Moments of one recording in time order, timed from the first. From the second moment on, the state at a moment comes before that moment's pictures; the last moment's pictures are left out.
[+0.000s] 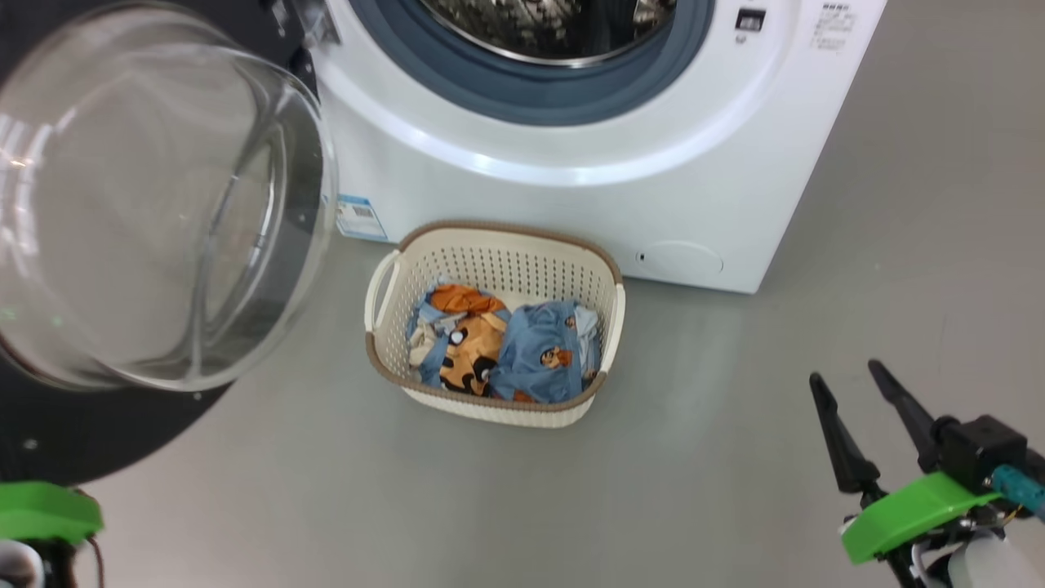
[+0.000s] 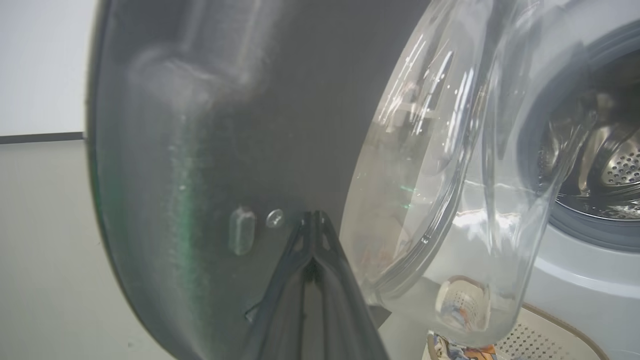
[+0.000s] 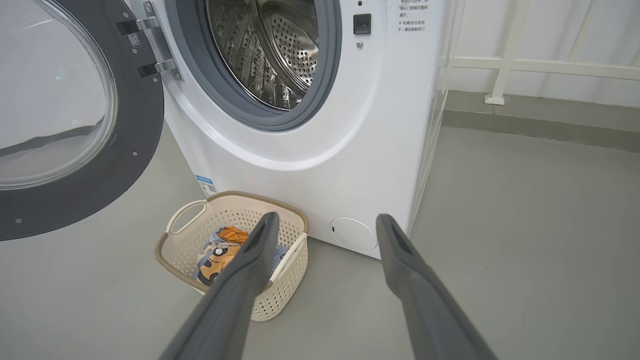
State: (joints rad) left arm -0.28 0.17 0.32 0.45 -0.32 0.01 -0.26; right arm -0.14 -0.25 0.05 0.27 0.26 0.13 -0.25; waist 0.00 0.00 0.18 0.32
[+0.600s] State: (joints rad) left arm -0.42 0.16 0.47 0.55 -0.28 -0.03 -0.26; right arm -0.19 -0.28 0.05 0.23 0.26 0.13 -0.23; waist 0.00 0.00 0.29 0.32
